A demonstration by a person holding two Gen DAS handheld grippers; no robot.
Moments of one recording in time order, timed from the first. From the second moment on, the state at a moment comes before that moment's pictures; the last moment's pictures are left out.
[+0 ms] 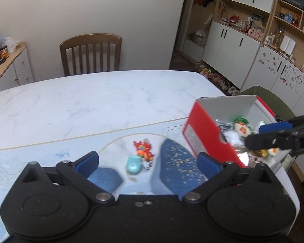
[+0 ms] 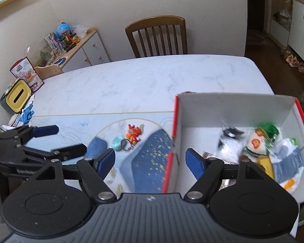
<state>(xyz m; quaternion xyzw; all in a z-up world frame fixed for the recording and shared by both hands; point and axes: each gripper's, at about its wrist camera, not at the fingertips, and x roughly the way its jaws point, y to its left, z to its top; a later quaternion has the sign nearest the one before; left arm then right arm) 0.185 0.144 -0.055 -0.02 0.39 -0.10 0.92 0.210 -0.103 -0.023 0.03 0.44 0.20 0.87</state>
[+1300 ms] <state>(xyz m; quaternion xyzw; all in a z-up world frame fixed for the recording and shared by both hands) 0.245 0.176 -0.175 0.00 0.43 -0.08 0.90 0.339 0.033 -0.124 -0.01 0.57 0.15 0.81</state>
